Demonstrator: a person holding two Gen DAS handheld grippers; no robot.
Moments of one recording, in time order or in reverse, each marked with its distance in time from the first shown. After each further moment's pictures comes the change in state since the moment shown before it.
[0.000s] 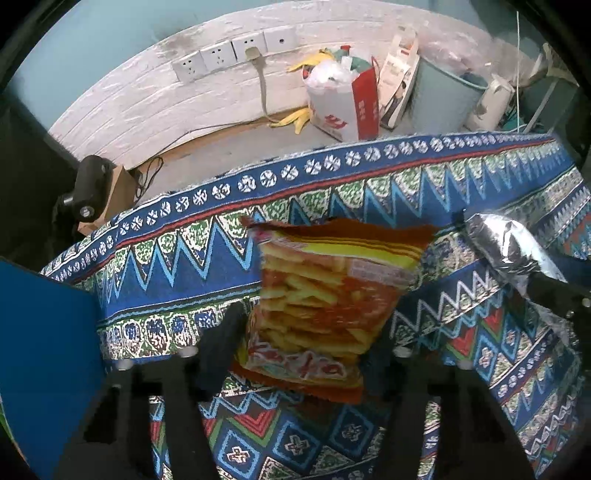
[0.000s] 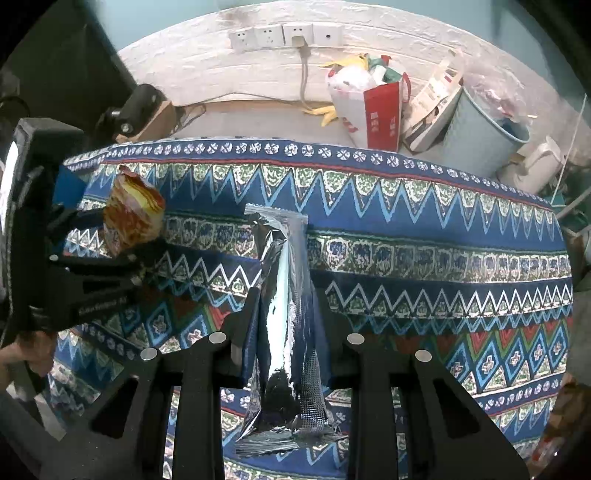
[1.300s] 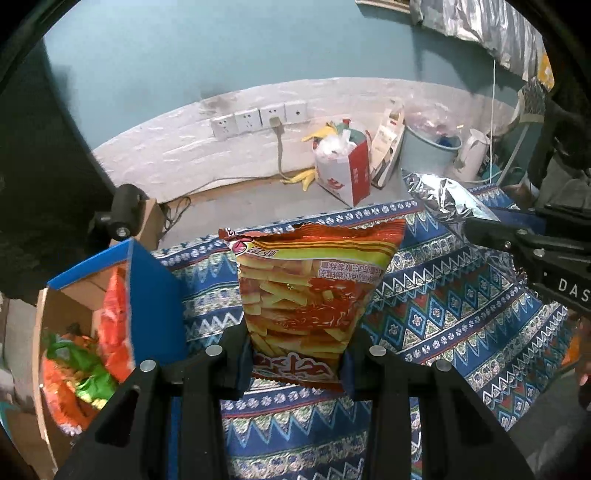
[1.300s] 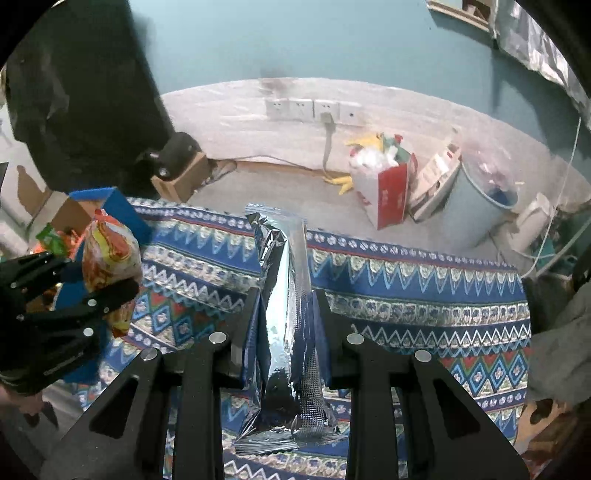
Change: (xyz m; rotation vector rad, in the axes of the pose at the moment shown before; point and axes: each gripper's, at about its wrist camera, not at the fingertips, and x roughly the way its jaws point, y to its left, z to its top) left arm -0.154 0.032 -0.049 -0.056 -0.217 -0.004; right arm -0.111 0.046 0.013 -0.087 -0.230 0.028
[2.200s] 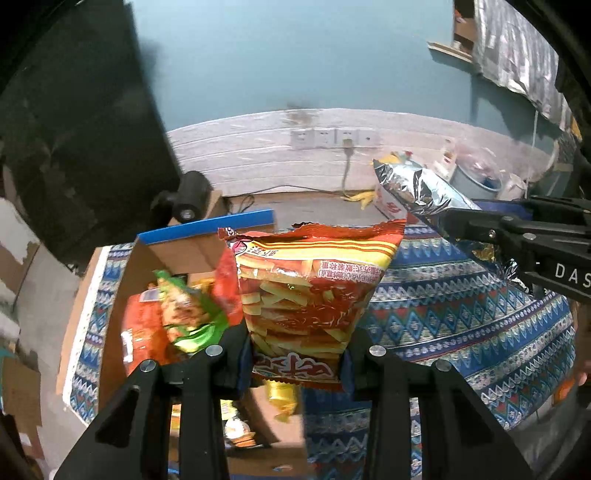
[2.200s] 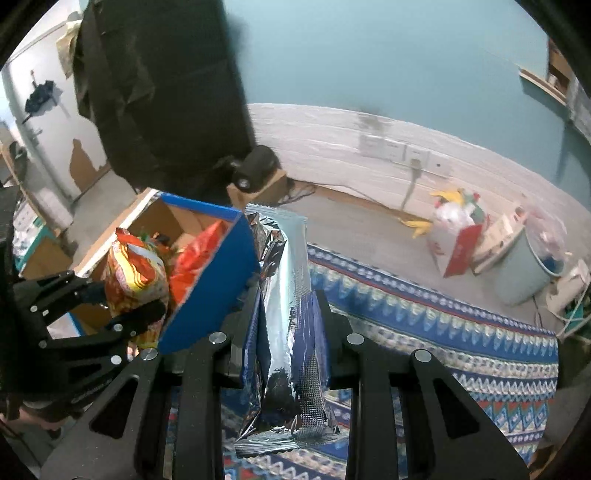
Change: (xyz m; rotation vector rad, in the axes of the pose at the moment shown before) left arm -0.066 0.108 -0.056 -0.178 -0.075 0.115; right arm -0.016 0.140 0.035 -0.175 -0.062 0.174
